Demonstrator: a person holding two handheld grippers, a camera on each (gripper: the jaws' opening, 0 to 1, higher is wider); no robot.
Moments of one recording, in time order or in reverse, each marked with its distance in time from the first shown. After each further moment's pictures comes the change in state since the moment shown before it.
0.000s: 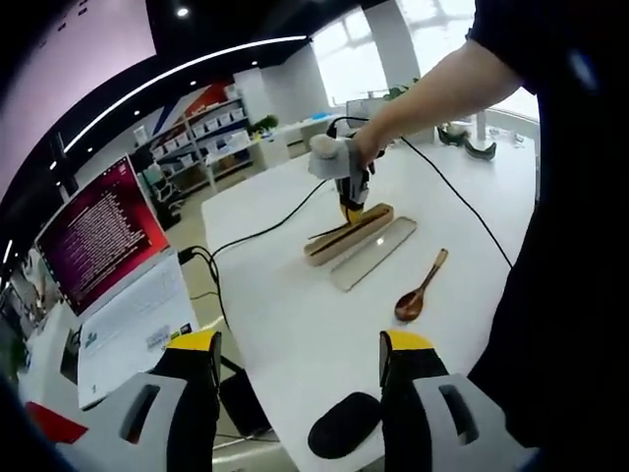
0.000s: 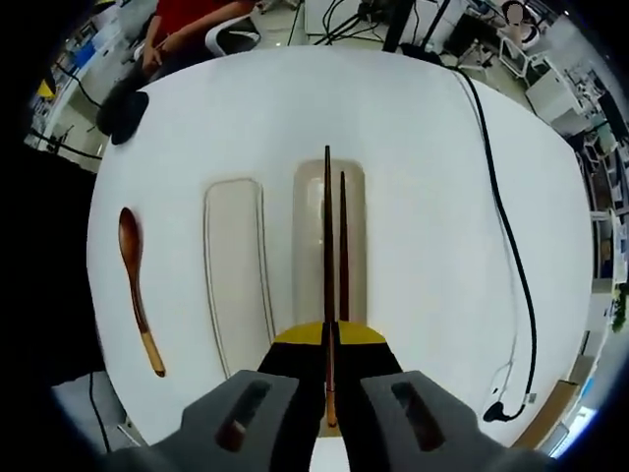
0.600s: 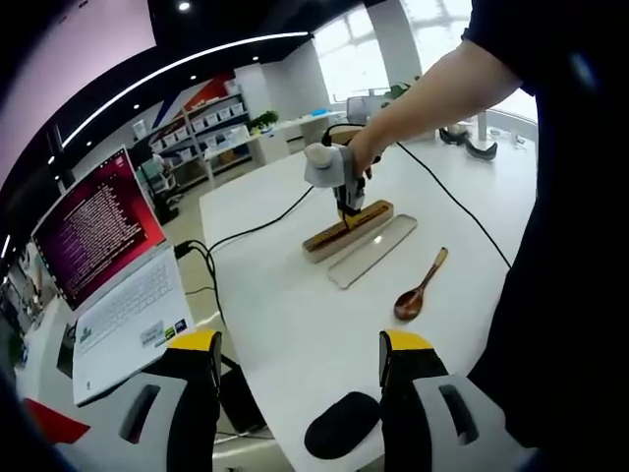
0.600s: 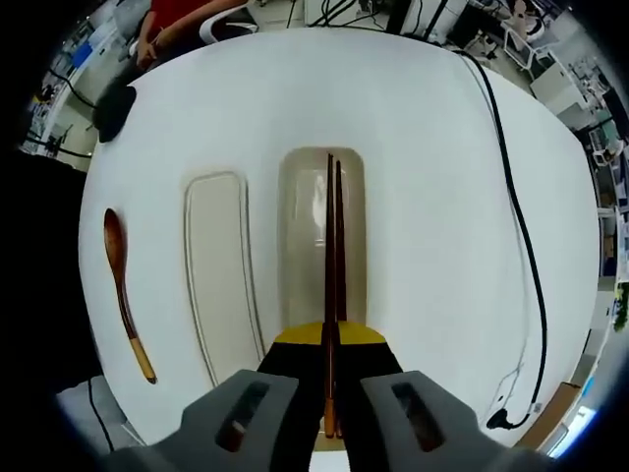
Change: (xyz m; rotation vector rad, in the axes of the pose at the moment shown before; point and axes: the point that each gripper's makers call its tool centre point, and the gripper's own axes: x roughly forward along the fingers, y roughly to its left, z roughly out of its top) left arm 0.005 0.000 -0.005 -0.020 0.019 -0.008; right arm 0.024 -0.010 0.000 0.006 0.038 0.010
